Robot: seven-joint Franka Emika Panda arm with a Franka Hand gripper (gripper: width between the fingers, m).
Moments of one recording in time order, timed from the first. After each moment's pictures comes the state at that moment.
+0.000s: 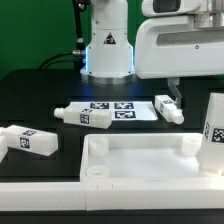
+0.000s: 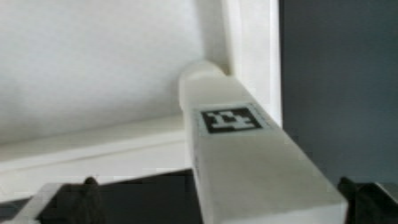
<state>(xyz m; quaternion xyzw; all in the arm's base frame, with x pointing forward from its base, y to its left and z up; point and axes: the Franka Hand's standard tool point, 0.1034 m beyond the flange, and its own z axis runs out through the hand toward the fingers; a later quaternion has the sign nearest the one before) 0.631 0.106 0.122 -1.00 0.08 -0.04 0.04</state>
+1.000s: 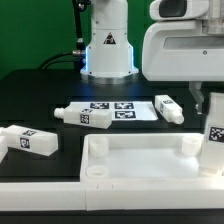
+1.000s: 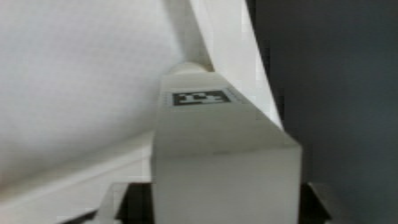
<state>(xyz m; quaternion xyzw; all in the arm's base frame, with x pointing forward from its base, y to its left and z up) 0.645 0.112 0.118 -0.98 0.22 -0.02 0.04</state>
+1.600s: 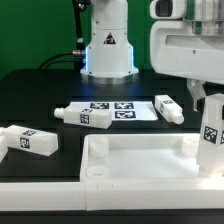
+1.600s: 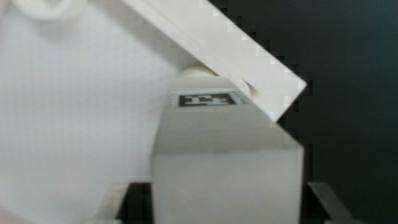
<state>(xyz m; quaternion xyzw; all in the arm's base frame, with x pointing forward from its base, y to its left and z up) 0.644 0.109 0.116 -0.81 0.58 0.00 0.05</state>
